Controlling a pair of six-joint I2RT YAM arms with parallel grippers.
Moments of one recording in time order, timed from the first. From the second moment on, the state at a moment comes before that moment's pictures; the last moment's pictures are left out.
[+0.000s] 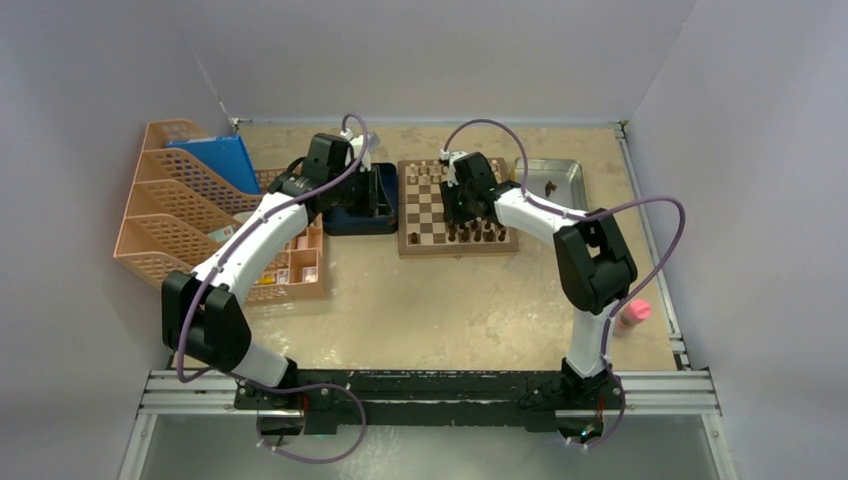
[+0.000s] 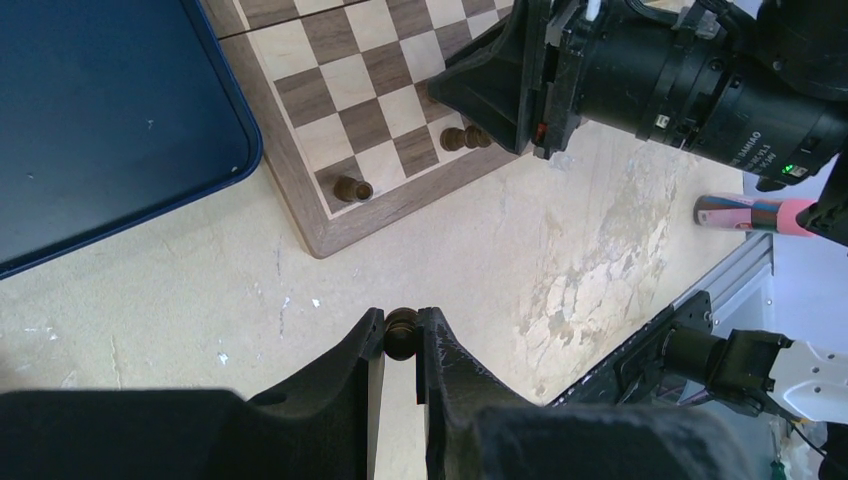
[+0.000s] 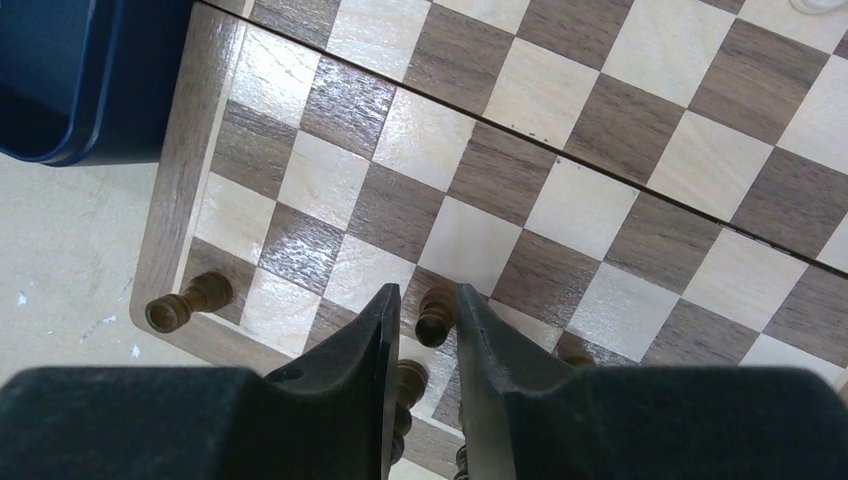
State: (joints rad) left arm -0.37 1.50 1.29 -0.57 0.40 -0.38; right arm 0.52 1.92 1.35 -0.29 -0.07 0.17
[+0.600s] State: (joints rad) left arm -0.49 1.69 1.48 -0.51 0.23 -0.39; right arm 0.52 1.53 1.27 -0.22 0.15 0.29
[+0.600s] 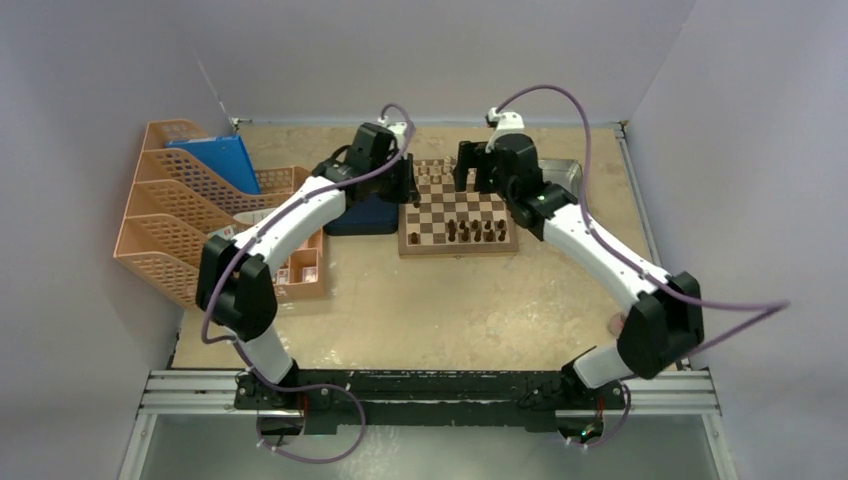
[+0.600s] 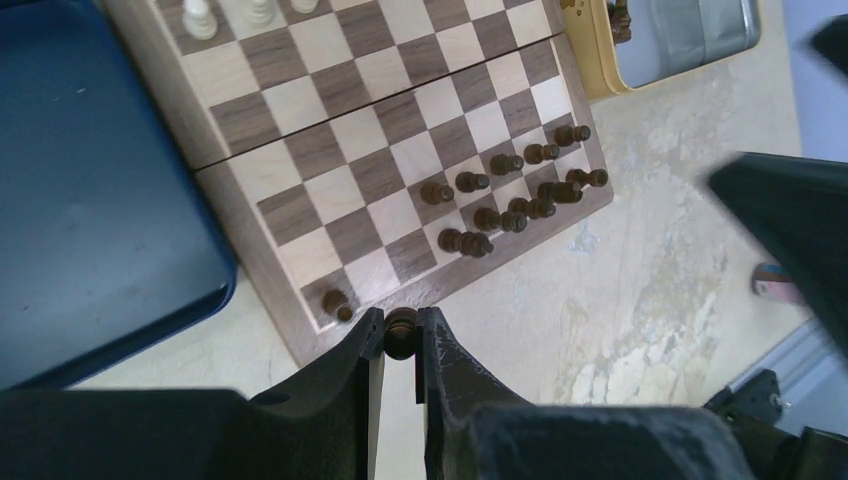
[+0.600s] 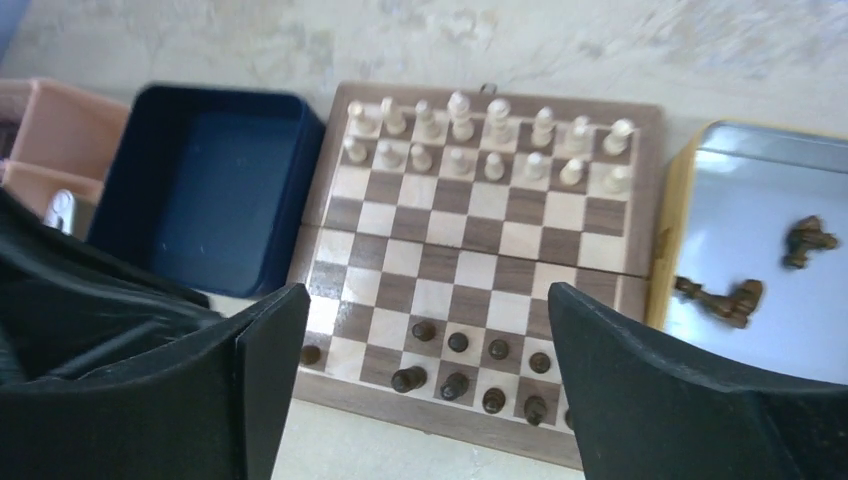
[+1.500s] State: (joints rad) left arm -0.66 1.97 1.49 -0.24 -0.08 -0.38; right arm 0.51 1.14 1.13 -0.08 0.41 0.33
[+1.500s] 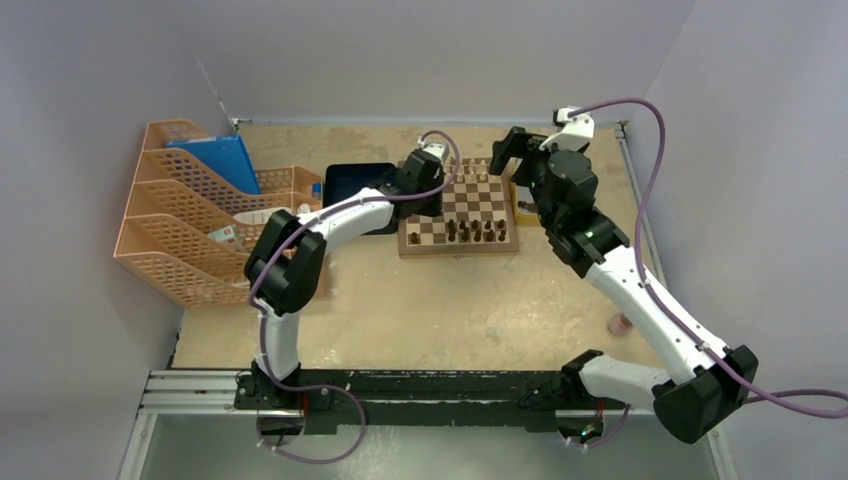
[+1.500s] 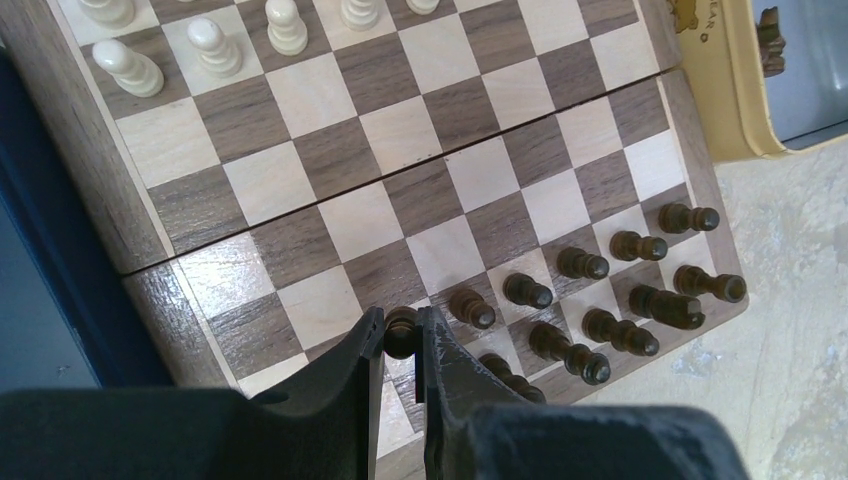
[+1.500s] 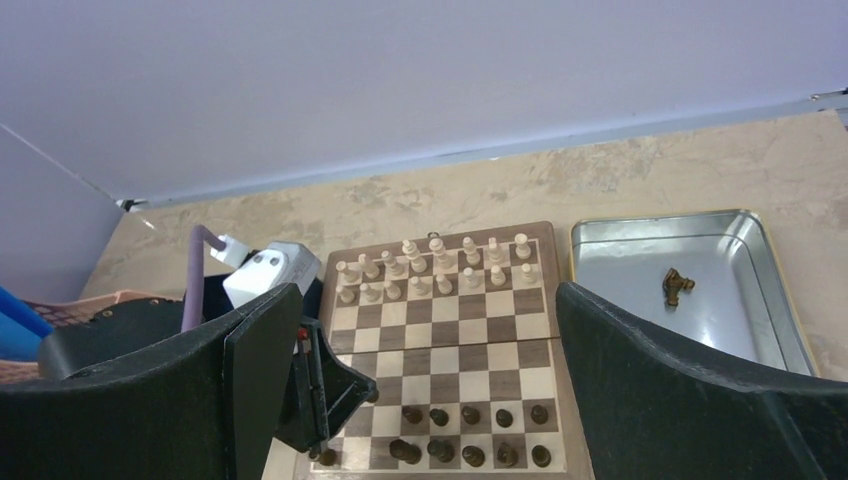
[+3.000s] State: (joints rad) left arm -0.70 2.03 1.48 -0.29 -0.11 -0.39; right arm 0.51 1.13 1.11 -0.07 0.42 0.29
